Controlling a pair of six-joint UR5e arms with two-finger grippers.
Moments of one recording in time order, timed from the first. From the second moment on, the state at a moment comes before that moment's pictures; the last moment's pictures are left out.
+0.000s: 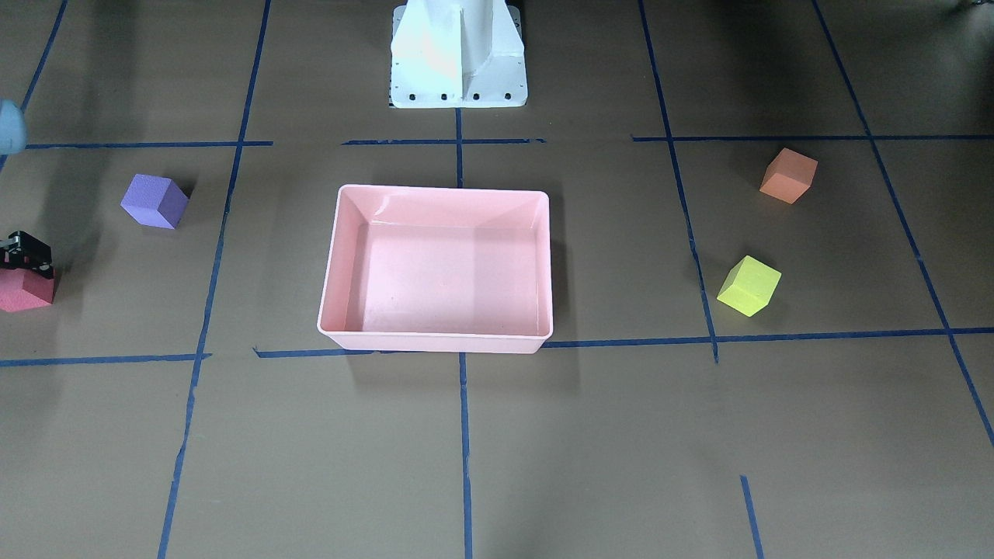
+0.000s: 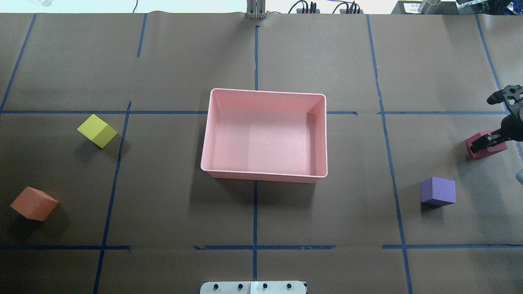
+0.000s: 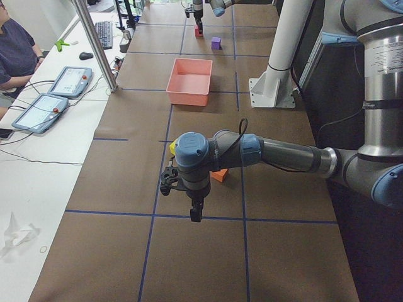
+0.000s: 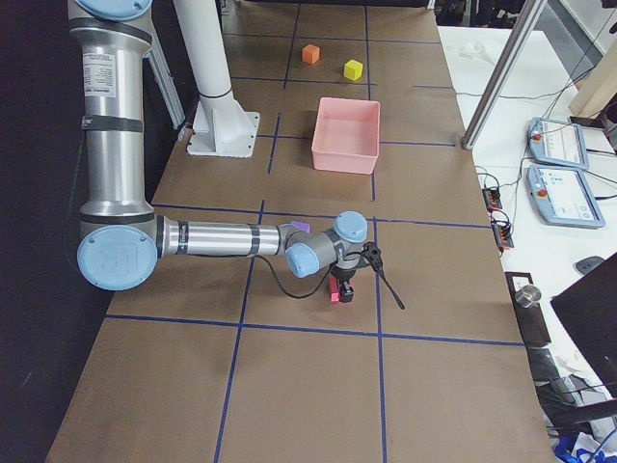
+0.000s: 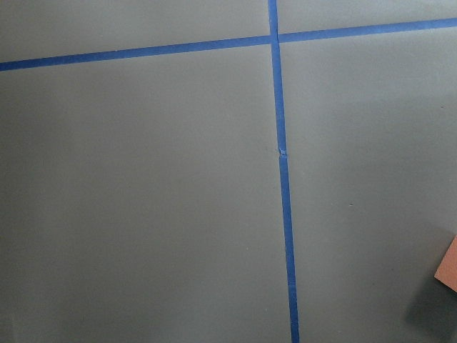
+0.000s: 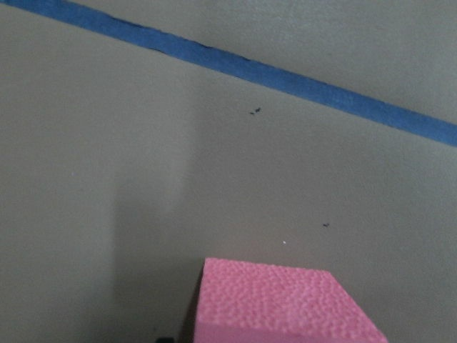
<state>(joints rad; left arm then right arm) -1.68 -1.43 -1.89 -1.24 -2.31 0.27 1.09 -1.58 1.49 -1.10 2.22 0.31</state>
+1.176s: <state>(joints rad) -1.68 -1.42 -1.89 -1.24 -2.31 0.27 0.96 -1.13 1.76 -1.56 2.22 0.81</state>
